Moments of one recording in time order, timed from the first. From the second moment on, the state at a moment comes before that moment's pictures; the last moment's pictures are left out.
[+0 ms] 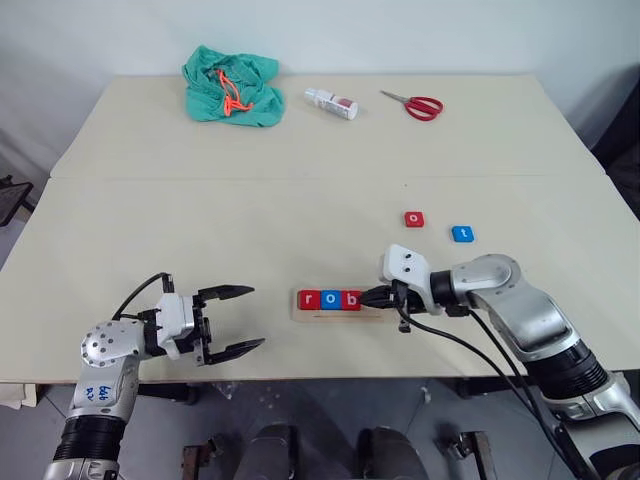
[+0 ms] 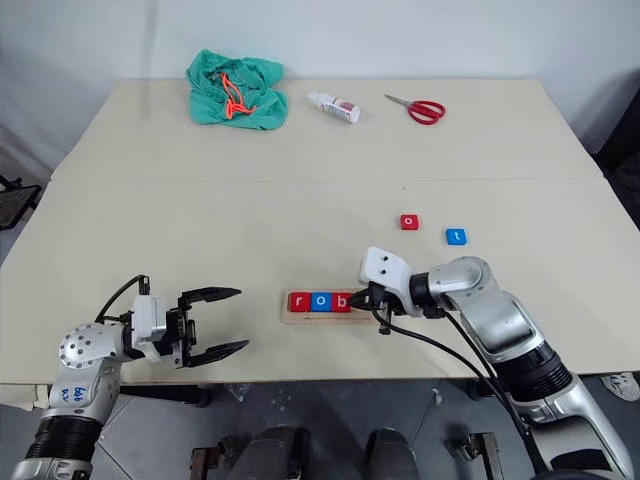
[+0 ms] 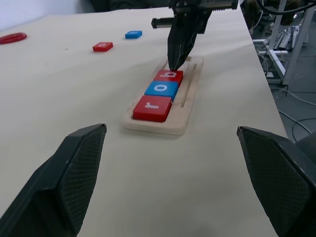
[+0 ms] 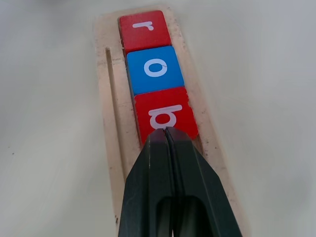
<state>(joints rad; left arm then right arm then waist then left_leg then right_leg) -0.14 0.57 0.12 0.17 -0.44 -0.31 -1.26 -0.55 -0.67 0.32 -0.16 0.17 0.57 1.10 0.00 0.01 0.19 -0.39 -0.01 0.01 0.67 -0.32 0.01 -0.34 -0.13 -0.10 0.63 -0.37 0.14</state>
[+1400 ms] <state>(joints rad) -0.16 0.57 0.11 0.18 -0.44 -0.31 -1.25 -0.55 -0.64 0.32 -0.09 0.14 0.50 1.09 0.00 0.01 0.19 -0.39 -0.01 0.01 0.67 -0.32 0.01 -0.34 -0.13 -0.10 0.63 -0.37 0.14</state>
